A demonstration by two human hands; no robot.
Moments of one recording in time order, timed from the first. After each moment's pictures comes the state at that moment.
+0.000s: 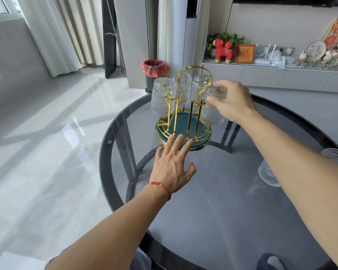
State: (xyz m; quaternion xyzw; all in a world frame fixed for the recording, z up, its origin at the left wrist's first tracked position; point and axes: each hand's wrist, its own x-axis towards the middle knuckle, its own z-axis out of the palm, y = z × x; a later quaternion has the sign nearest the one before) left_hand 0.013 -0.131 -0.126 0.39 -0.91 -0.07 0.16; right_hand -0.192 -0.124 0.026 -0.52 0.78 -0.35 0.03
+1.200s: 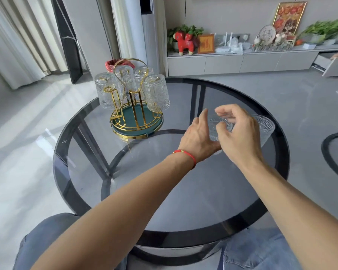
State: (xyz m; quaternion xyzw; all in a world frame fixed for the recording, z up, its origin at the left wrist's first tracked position) left_hand -0.145 -0.004 -0.050 0.29 -0.88 -0.32 0.20; right_hand -0.215 0.089 -0.025 -0.43 0.75 -0.50 -0.07
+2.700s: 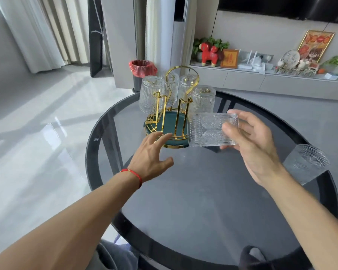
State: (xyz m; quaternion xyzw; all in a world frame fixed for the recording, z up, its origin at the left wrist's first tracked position) left_hand 0.044 -0.138 -0.087 0.36 -0.88 -0.24 0.19; right_hand -0.157 0.015 -0.007 -0.41 0.60 -0.64 0.24
